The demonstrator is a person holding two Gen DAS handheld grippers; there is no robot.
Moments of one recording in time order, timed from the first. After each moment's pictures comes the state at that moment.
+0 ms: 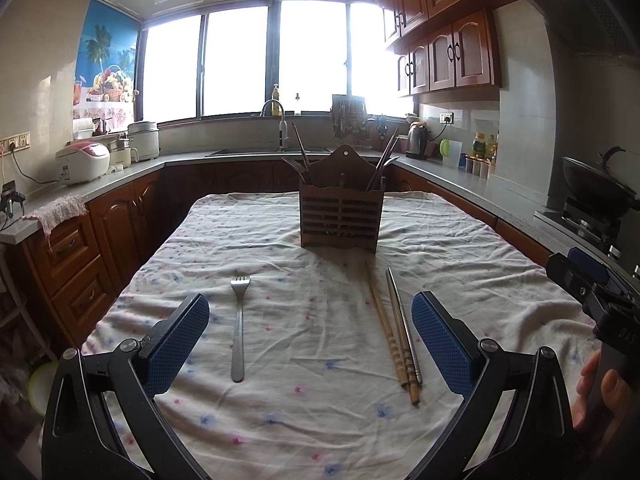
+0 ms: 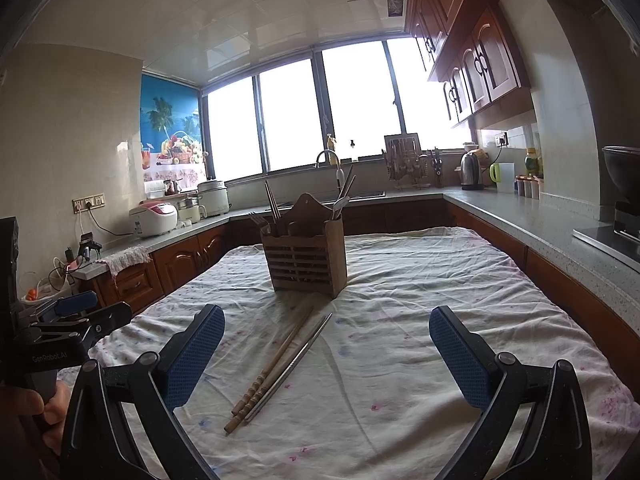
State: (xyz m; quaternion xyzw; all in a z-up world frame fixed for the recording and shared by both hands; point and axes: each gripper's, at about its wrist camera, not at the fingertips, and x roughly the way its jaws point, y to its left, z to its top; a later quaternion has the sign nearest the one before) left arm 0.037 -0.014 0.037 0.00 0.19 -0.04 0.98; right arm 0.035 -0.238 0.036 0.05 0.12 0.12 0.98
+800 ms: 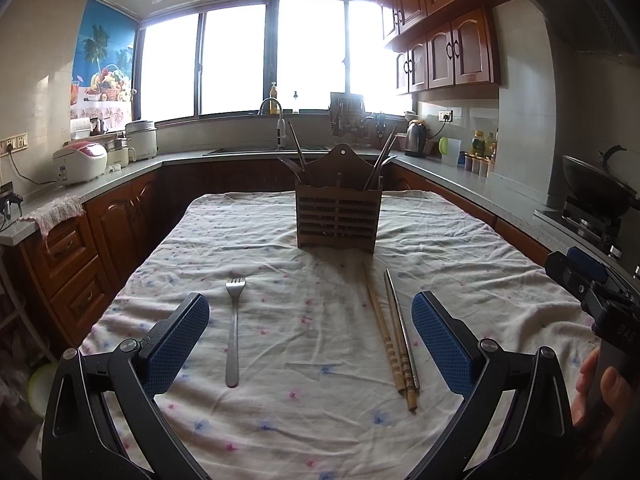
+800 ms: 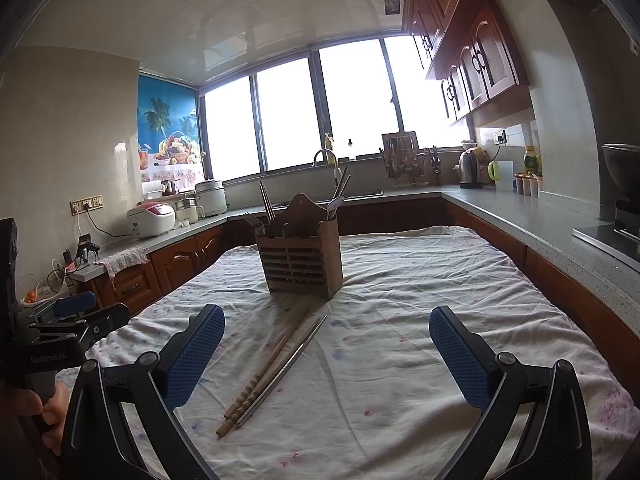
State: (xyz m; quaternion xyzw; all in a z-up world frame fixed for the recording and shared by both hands) left arm 0.042 -0.018 0.038 0.00 0.20 -0.04 0.98; right arm 0.037 -0.240 0.036 0.06 0.12 0.12 0.98
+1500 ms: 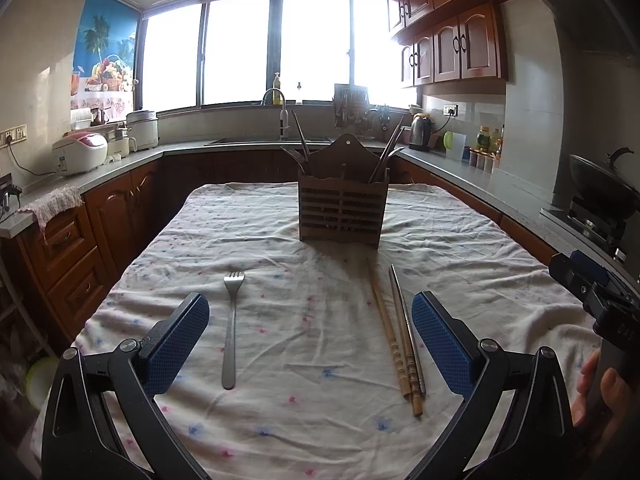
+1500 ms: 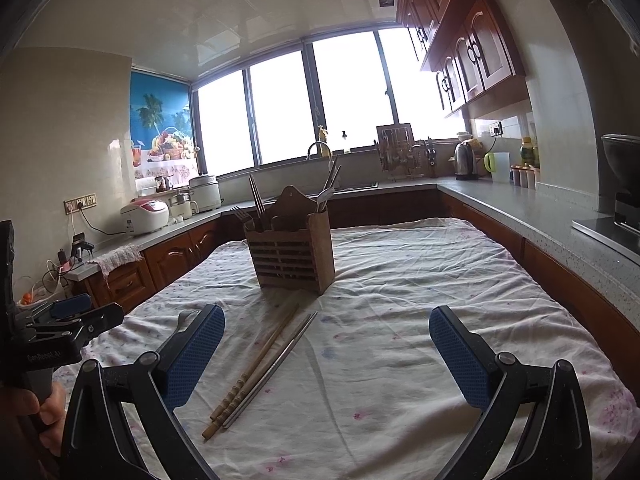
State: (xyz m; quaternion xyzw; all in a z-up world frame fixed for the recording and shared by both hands) left arm 0.061 -0.017 0.032 -0.01 0.22 -0.04 0.98; right arm 0.054 -0.249 0.028 0.06 0.14 0.11 0.98
